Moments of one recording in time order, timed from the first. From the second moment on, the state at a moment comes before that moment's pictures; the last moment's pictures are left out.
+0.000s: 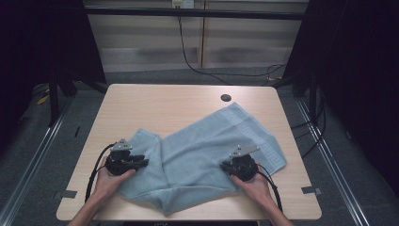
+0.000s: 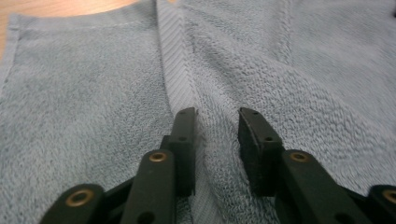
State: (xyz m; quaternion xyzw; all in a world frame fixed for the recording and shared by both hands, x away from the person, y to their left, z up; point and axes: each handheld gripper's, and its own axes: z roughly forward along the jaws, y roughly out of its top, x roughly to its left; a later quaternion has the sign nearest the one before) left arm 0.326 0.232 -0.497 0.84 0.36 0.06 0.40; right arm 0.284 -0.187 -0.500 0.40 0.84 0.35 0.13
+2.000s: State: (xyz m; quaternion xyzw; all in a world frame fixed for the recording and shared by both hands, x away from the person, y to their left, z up) left arm 0.329 0.250 -0.505 0.82 0.40 0.07 0.41; right arm 0.249 -0.050 -0.492 0.22 0.88 0.42 0.02
